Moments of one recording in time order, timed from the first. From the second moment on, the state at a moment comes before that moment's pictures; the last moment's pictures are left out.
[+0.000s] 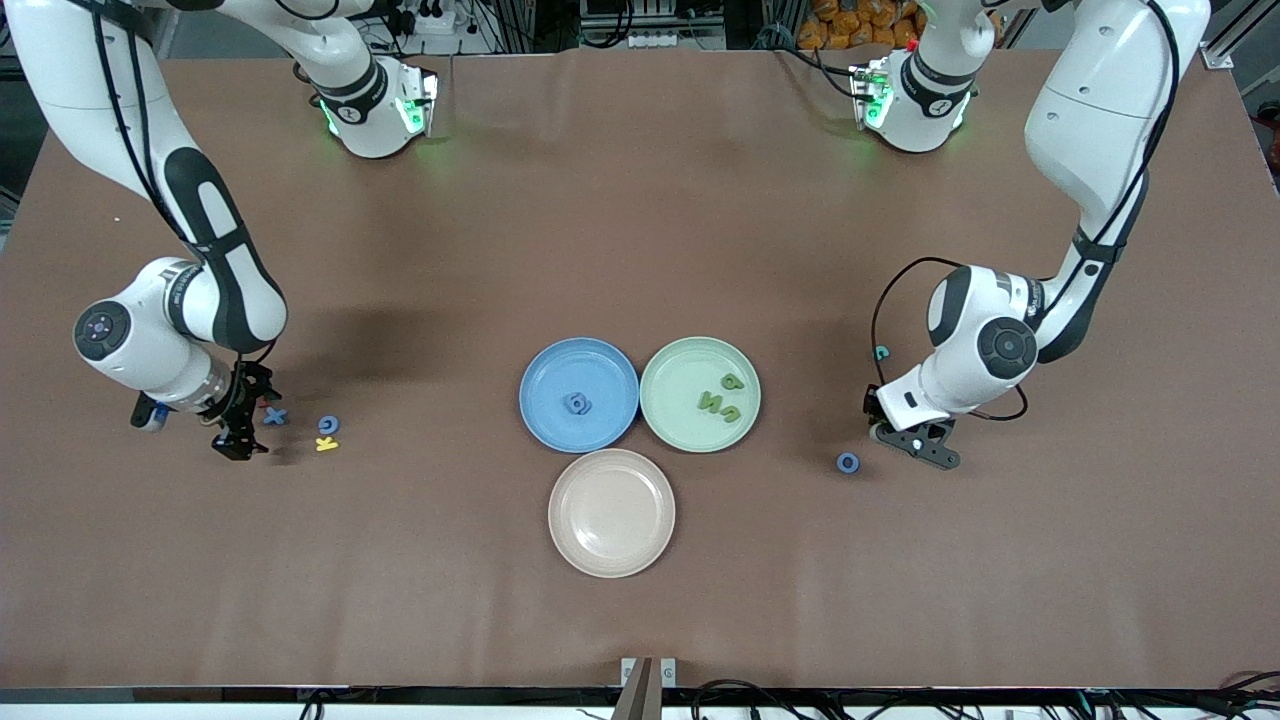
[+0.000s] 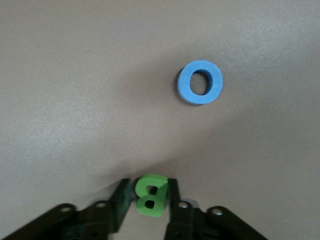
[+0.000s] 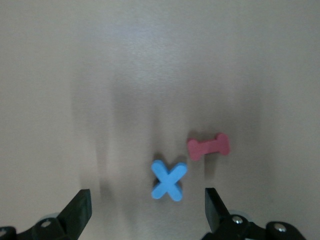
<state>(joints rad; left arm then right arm) 0.00 0.59 -0.21 -1.97 0.11 2.58 0.14 0.01 0.53 -0.17 -2.06 0.19 2.65 1.30</state>
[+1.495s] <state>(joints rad) -0.33 0.54 -0.32 -1.86 0.11 2.49 -0.75 0.00 0.53 -0.17 -2.13 0.19 2.80 1.24</state>
